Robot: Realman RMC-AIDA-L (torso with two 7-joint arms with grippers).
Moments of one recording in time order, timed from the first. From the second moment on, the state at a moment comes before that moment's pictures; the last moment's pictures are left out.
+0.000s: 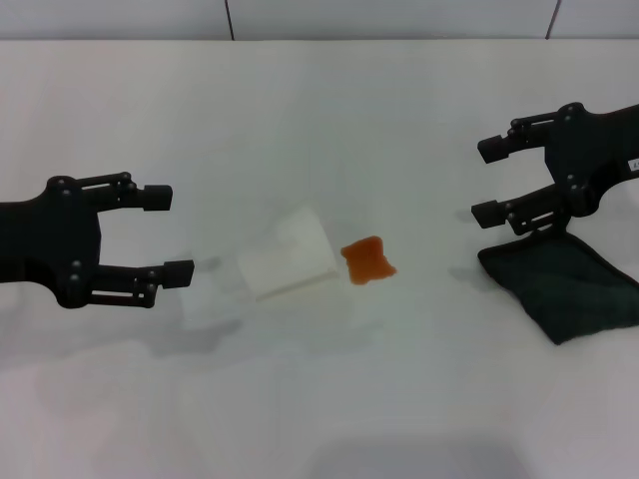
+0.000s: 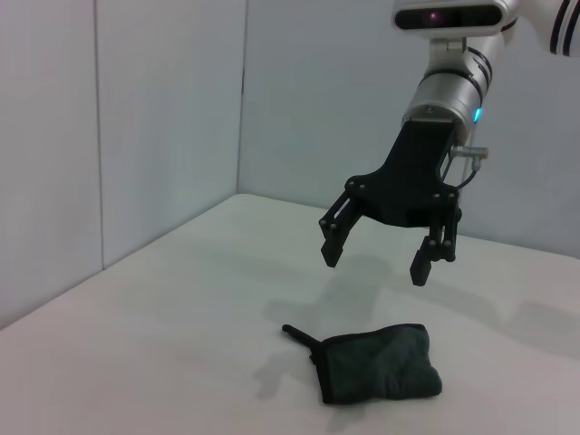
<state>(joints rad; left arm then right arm) -0.33 -2.00 0.87 1.10 1.84 1.82 -1.53 0.62 1.98 -0.89 -1.08 -2.05 -1.74 1.69</state>
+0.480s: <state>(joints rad) -0.33 -2.00 0.87 1.10 1.84 1.81 -1.53 0.62 1.98 -0.89 -1.08 -2.05 -1.74 1.69</state>
